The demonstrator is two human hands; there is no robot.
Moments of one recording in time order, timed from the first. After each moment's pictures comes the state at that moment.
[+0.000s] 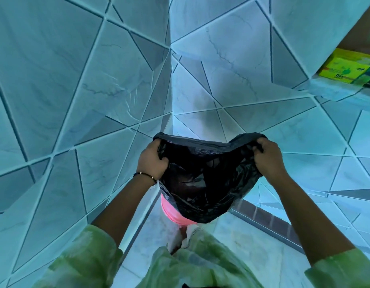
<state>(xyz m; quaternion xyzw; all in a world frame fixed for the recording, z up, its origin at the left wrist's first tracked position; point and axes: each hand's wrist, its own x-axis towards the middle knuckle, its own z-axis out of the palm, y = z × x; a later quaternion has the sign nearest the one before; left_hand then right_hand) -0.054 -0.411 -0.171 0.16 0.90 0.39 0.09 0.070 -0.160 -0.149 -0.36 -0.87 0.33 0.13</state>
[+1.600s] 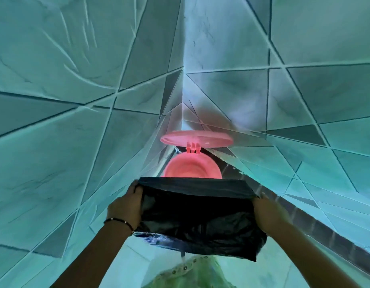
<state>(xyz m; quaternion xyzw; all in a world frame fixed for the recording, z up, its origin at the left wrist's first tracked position) -0.088 -0.465 -0.391 0.15 0.94 -0.02 0.32 0.052 -0.154 -0.390 -0.23 -0.89 0.04 -0.38</state>
